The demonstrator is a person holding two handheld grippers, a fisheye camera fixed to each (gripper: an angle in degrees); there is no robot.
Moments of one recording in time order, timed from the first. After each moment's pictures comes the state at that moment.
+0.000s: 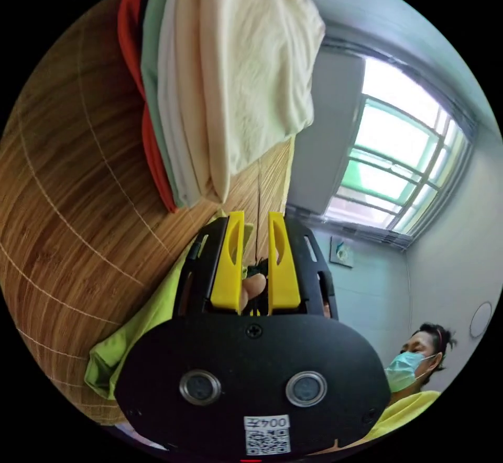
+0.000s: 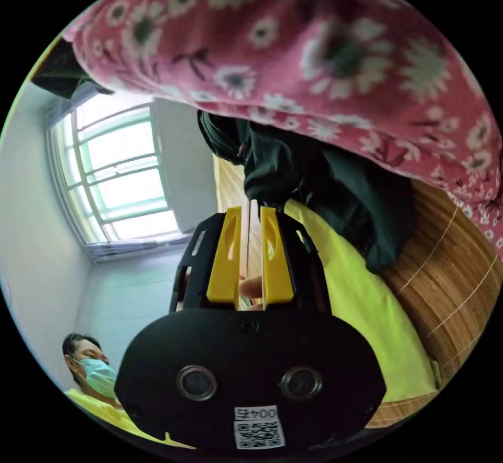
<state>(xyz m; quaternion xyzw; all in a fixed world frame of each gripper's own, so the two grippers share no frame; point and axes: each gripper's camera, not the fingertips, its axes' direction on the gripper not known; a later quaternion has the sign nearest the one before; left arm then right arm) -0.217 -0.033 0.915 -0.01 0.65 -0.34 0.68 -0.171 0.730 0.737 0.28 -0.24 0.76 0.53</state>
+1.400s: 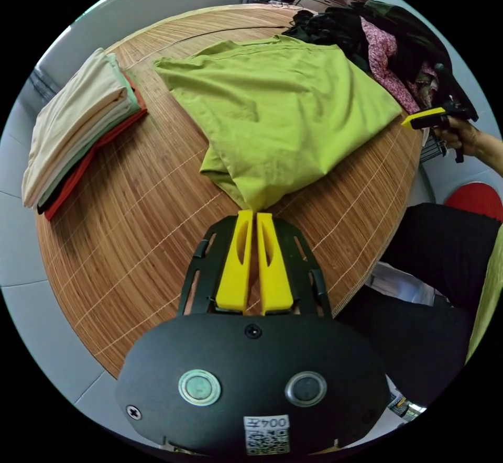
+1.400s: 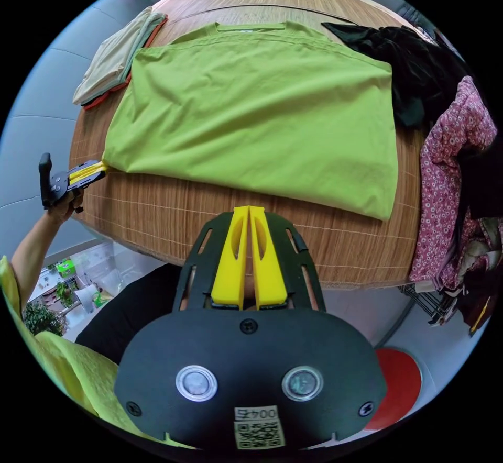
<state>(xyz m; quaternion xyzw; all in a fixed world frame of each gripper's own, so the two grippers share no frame) -0.146 0.015 0.761 -0.02 0.27 0.41 0.87 -0.479 0.497 0.624 -0.28 -0.03 0.36 0.89</state>
